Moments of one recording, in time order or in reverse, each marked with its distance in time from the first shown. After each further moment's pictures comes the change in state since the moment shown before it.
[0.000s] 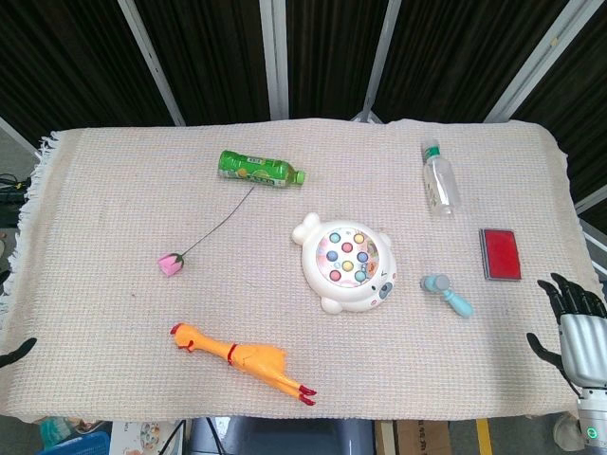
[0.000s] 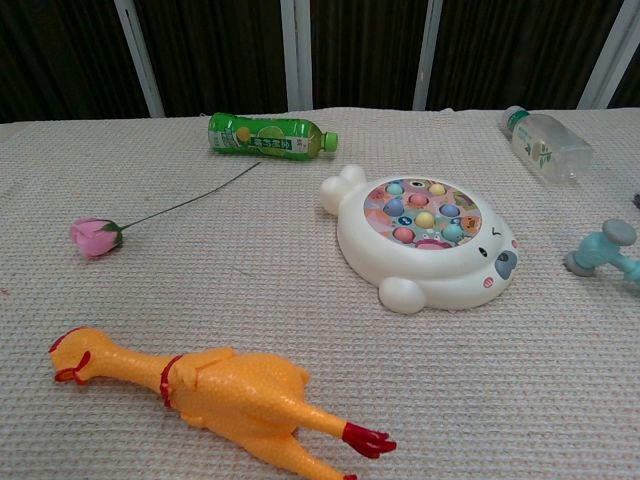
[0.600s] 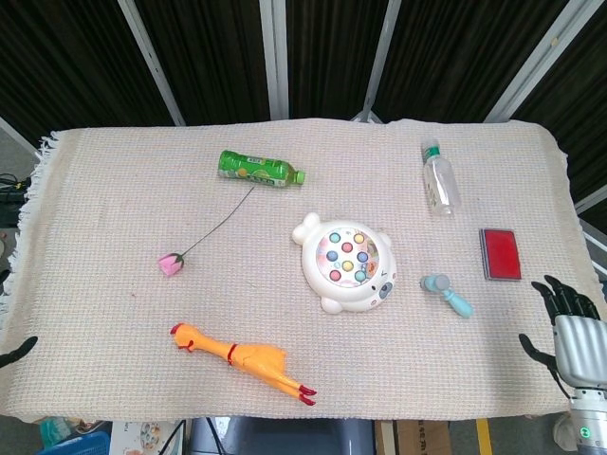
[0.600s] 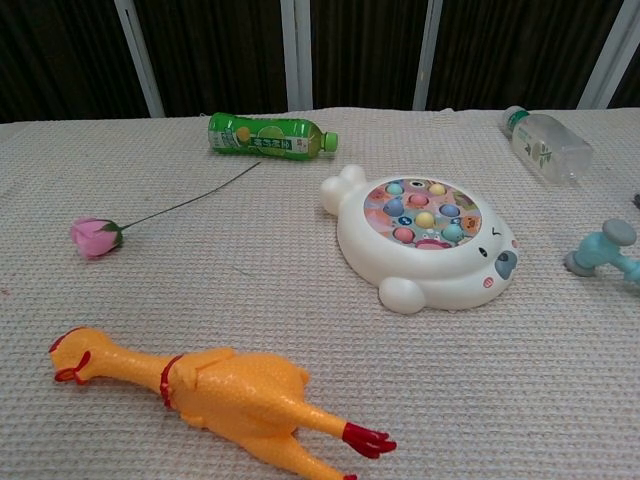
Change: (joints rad) left arm 0.002 -0.019 -0.011 0.003 -0.004 0.005 0.022; right arm -0.002 -0.024 -0.006 -0.014 0.010 -0.012 0.024
